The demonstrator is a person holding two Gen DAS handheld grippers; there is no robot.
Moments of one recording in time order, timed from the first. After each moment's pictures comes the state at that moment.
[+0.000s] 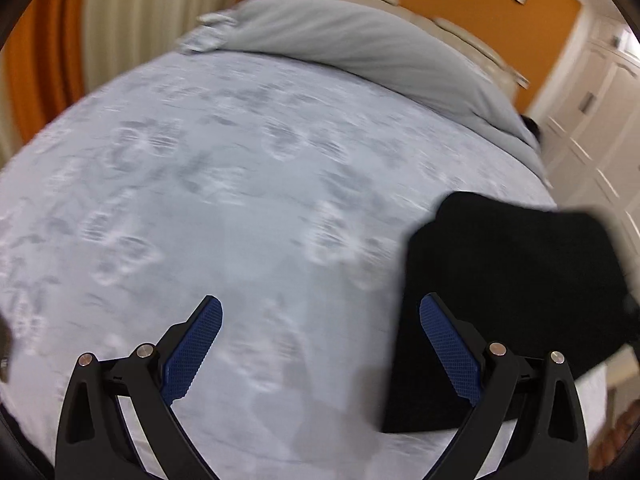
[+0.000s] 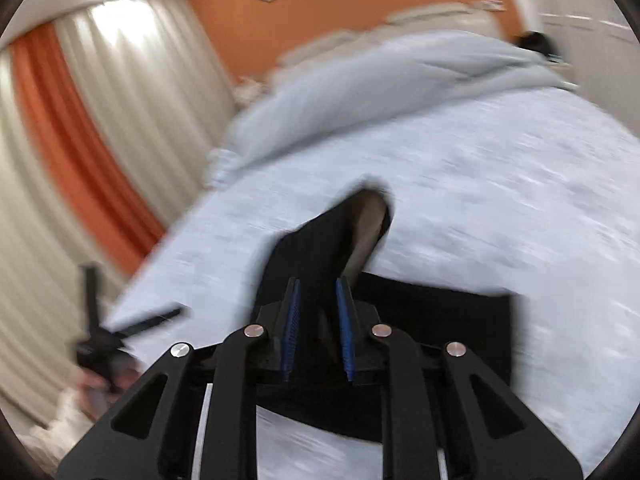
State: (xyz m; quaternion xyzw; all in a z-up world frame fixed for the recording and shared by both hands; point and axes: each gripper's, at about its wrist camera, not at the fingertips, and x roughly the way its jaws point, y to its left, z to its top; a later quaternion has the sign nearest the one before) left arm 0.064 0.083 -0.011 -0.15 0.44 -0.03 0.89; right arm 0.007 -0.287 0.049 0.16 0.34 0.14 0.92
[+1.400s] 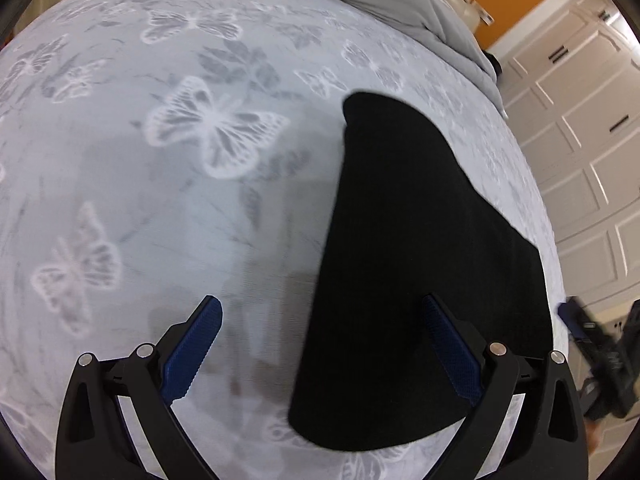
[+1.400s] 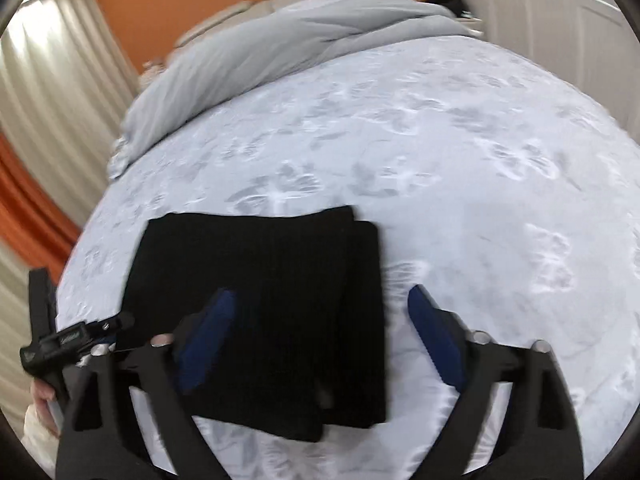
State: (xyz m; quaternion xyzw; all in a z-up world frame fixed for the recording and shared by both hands) left arm 0.086 -0.011 -0.080 -0.18 0.54 -0.13 0.81; right arm 0.025 -0.347 -0.017 0.17 0.42 0.00 0.89
